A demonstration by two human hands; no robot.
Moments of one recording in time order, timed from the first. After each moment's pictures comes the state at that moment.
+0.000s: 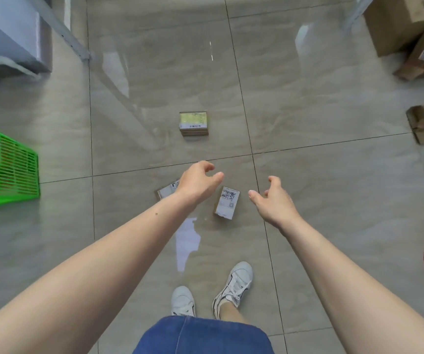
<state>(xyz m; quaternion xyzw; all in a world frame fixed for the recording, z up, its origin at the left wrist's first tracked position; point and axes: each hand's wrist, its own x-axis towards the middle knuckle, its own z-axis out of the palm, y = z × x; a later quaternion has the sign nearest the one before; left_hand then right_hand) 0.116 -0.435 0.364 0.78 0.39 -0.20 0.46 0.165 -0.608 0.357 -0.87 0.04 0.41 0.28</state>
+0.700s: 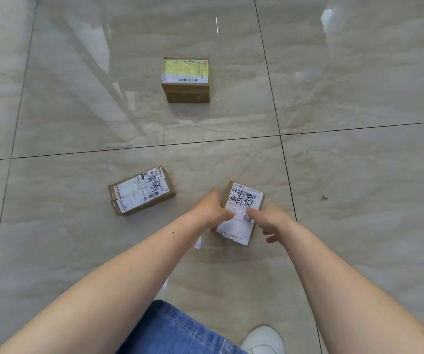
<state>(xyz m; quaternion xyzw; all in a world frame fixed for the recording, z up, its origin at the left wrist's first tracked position) 0.107 -0.454 -0.040 0.75 0.35 -0.34 0.44 0.170 -0.585 -0.025 -0.82 0.10 0.51 0.22</state>
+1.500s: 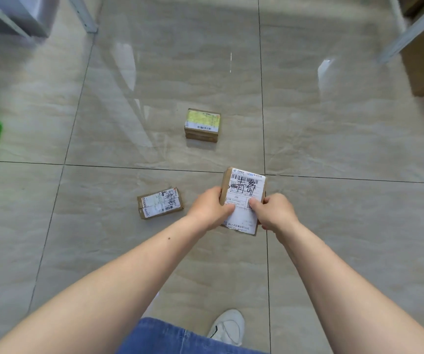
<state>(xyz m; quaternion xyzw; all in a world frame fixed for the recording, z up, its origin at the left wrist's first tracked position) 0.117 -0.434 0.177 0.74 0.37 -0.20 0.53 0.205 -0.558 0.189 -0.88 0.03 0.40 0.23</state>
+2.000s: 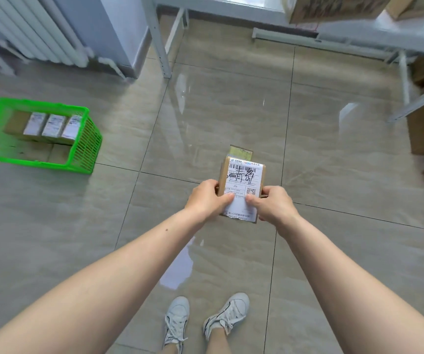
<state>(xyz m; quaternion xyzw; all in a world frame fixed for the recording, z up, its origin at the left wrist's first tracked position) 0.034 -0.351 0.467 0.70 0.46 -0.10 0.54 0.147 -0.467 0.475 -0.86 -0.08 0.42 0.27</state>
